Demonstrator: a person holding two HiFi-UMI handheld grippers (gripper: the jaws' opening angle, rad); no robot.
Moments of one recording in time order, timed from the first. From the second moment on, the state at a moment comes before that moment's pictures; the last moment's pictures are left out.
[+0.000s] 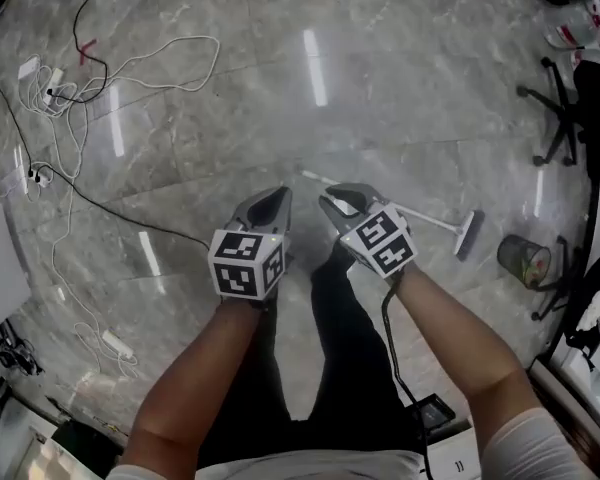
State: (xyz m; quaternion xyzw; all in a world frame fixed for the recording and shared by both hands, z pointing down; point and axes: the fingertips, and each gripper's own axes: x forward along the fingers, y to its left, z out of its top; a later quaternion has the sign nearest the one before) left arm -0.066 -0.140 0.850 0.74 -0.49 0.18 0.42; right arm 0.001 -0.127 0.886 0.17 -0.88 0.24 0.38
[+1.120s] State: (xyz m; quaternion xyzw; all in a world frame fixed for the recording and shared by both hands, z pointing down) left arm -0.142 -0.099 1.275 0.70 -0.49 0.20 0.48; right arm 0.032 -0.087 1.492 0.02 -0.74 0.09 0.67
